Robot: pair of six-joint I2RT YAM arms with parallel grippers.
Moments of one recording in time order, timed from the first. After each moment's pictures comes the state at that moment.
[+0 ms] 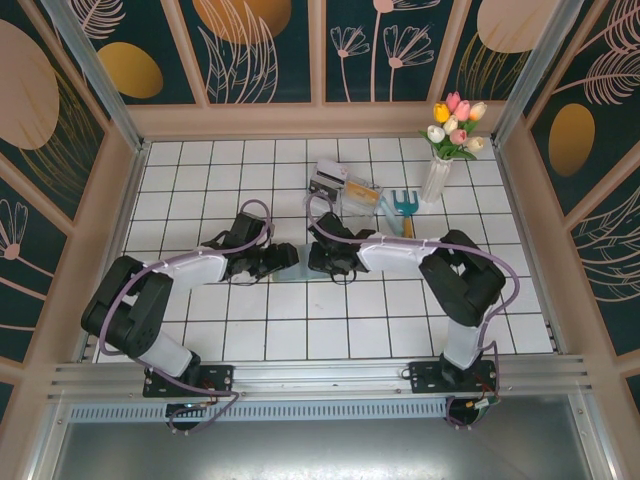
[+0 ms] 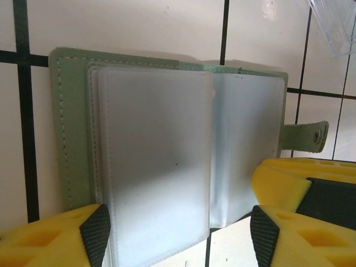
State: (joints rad) left arm -0.48 1.56 0.71 -0.11 0.37 -0.77; right arm 0.85 1.83 1.06 -0.27 -0.04 0.91
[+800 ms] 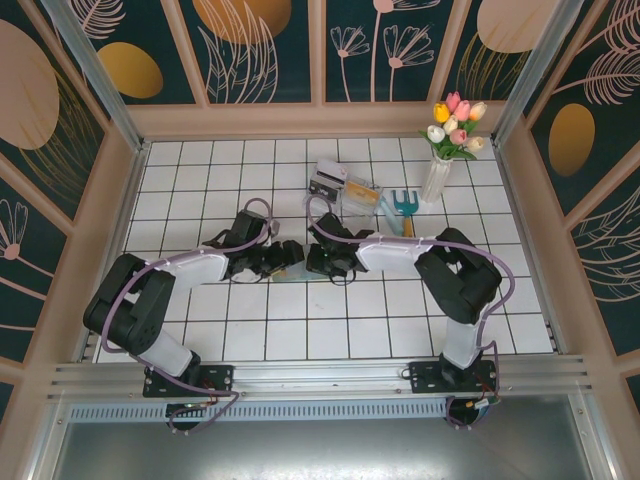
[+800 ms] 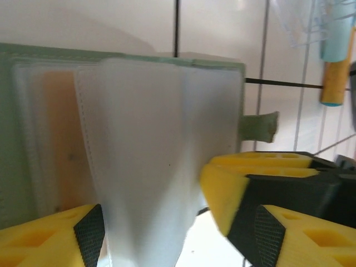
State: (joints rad) left arm -0.48 1.57 0.71 -0.03 0.49 -0.80; right arm 0.84 1.84 1.06 -0.24 -0.11 0.93
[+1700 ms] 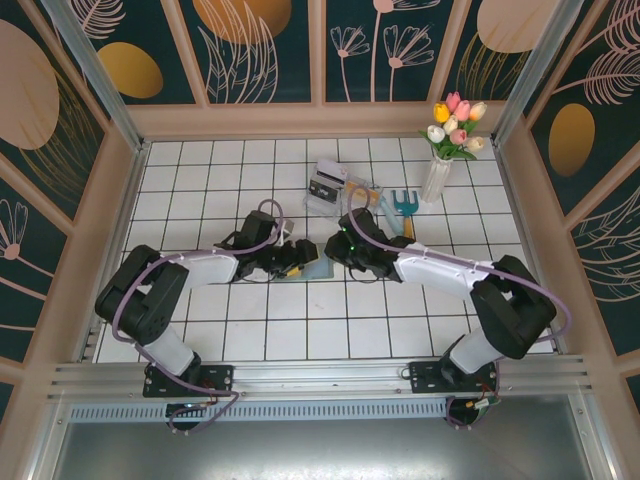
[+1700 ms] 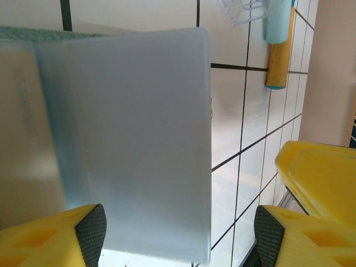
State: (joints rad) left arm -0.54 1.65 0.72 0.15 0.60 -0.91; right arm 0.77 1.51 0.86 -0.15 -0.02 1.04
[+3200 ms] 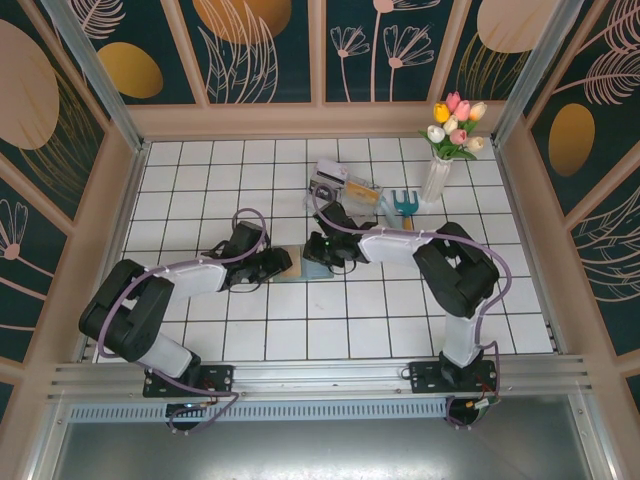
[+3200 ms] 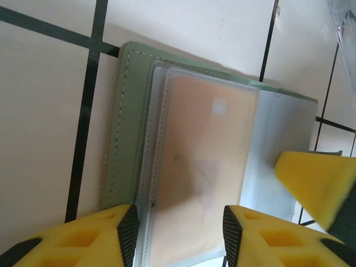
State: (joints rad) left arm -0.51 1.54 0.62 0.00 0.27 -0.92; right arm 0.78 1.90 1.11 -0.20 -0.20 0.94
